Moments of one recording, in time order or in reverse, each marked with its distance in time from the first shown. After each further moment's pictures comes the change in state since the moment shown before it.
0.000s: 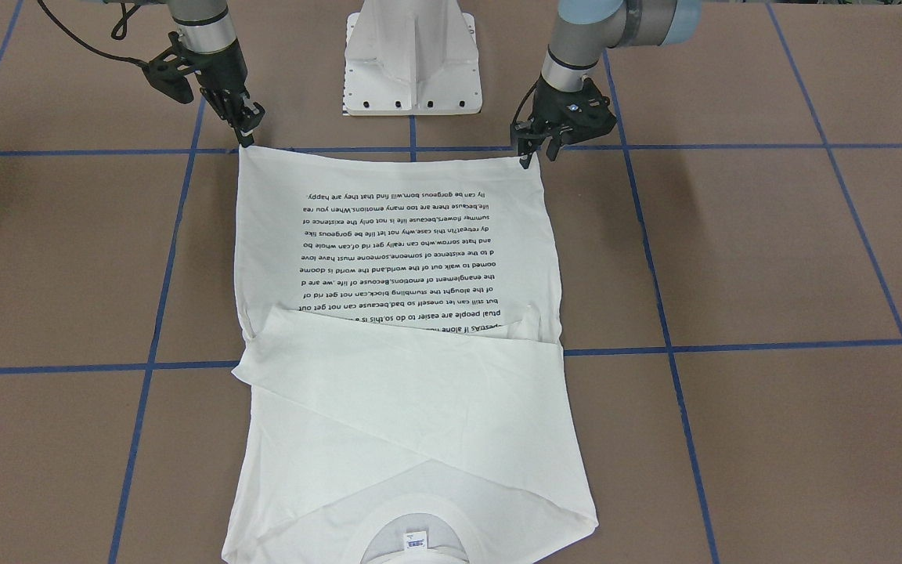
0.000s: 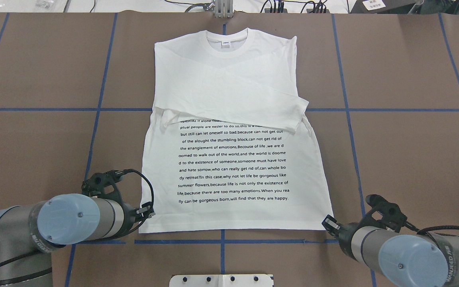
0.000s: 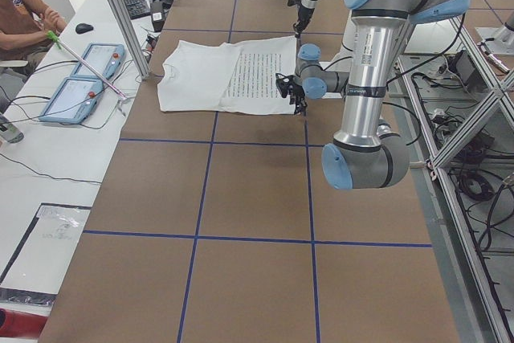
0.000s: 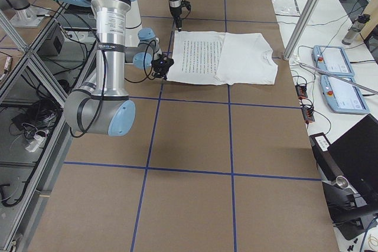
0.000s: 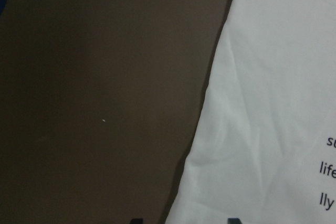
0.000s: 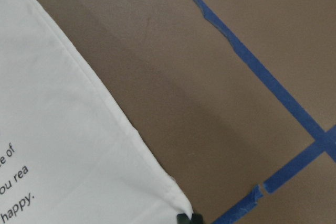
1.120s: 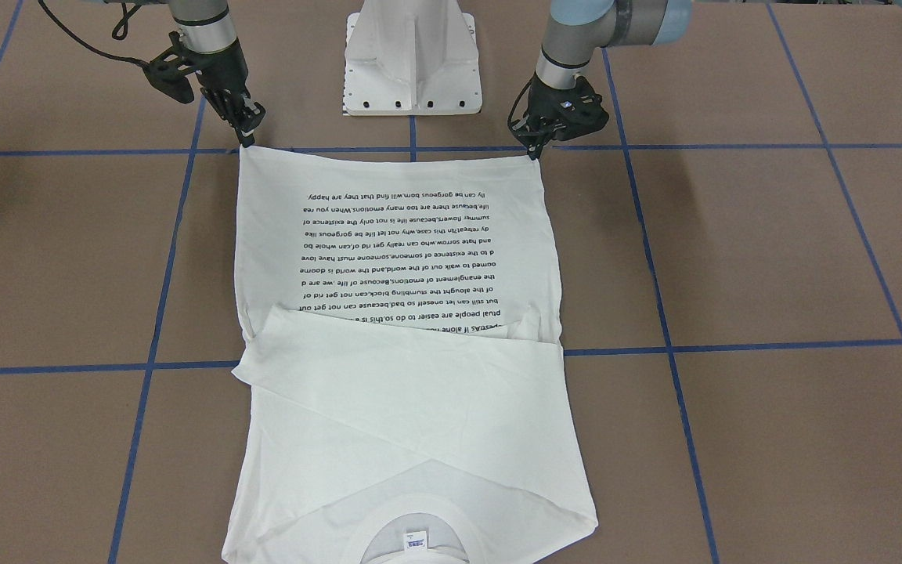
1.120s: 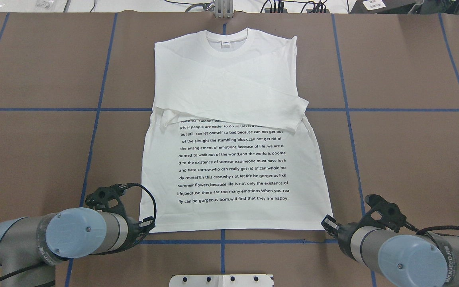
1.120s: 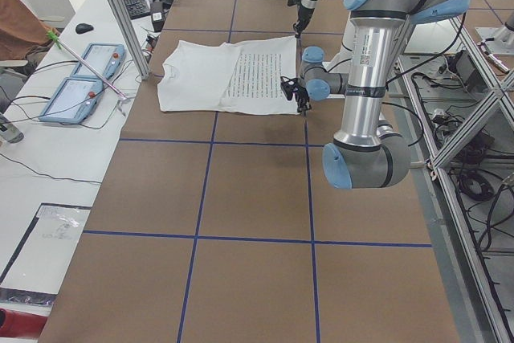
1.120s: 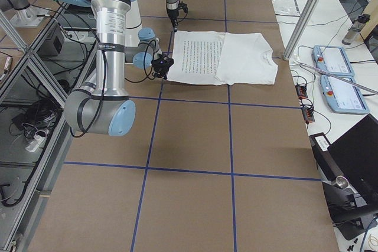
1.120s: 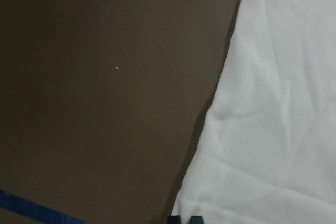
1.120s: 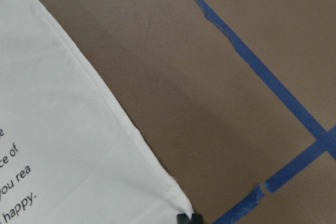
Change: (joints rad) left arm 0.032 0.002 0.010 0.001 0.000 -0.023; right arm 0.001 0.003 0.000 -0.001 0.000 0.000
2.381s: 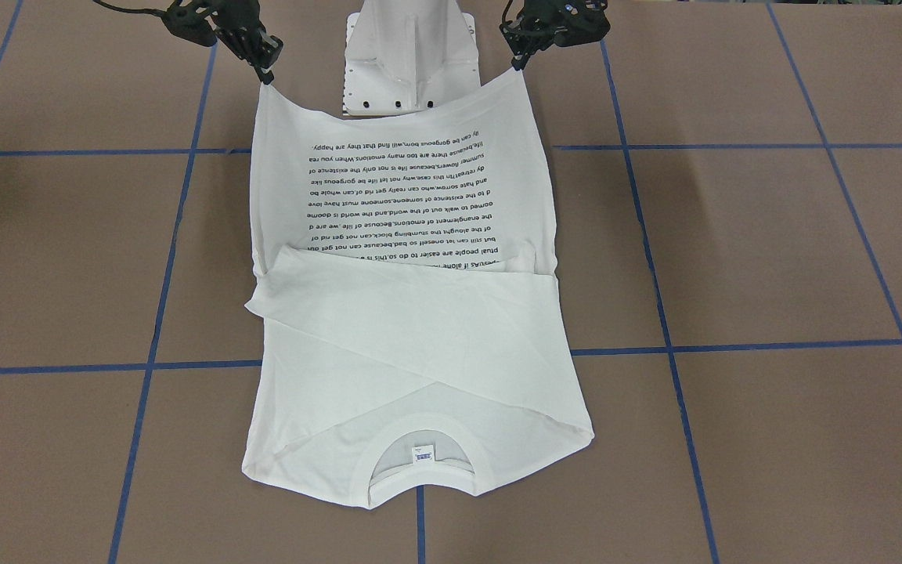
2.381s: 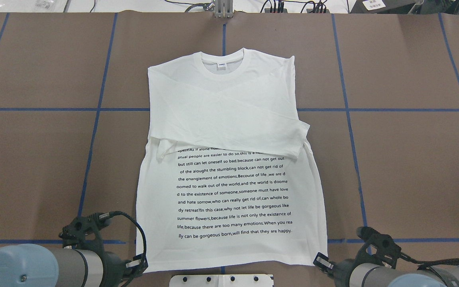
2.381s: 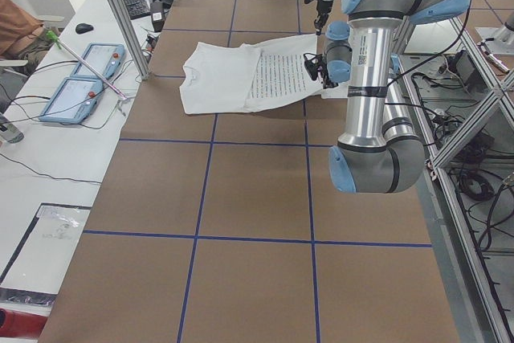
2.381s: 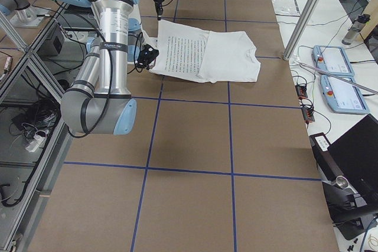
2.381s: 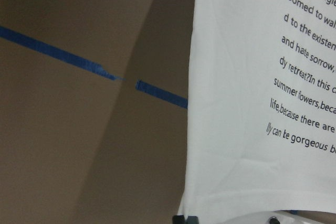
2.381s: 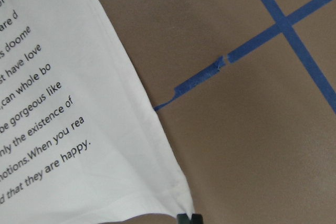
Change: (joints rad) left arm 0.142 0.090 -0.332 0.066 -0.011 -0.120; right arm -0.193 -0.078 0.182 -0.001 -0.006 0.003
